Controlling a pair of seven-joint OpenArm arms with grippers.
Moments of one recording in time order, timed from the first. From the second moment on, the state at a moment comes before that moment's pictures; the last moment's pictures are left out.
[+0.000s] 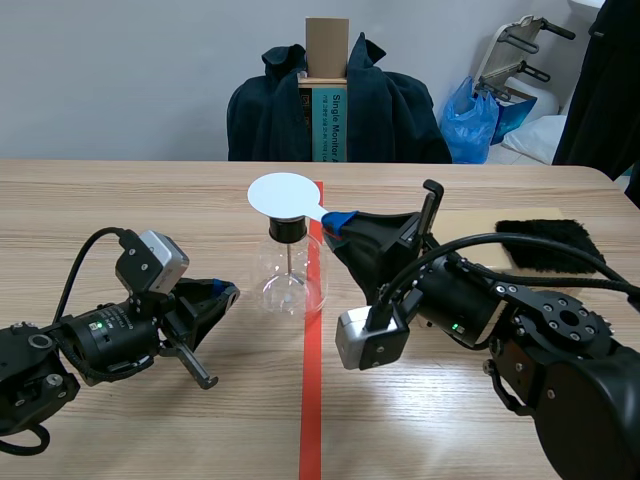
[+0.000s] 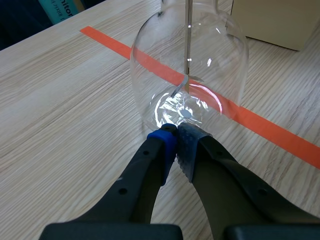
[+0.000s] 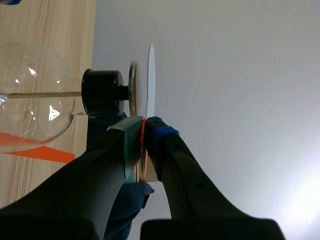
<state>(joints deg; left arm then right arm) -6.5 -23.7 27.7 53.5 -0.1 -23.9 -32.6 2.1 8.1 -8.0 63.7 -77.3 -28.3 56.1</state>
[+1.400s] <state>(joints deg) -6.5 -23.7 27.7 53.5 -0.1 -23.9 -32.6 1.0 9.7 -8.0 63.7 -76.4 -28.3 46.0</state>
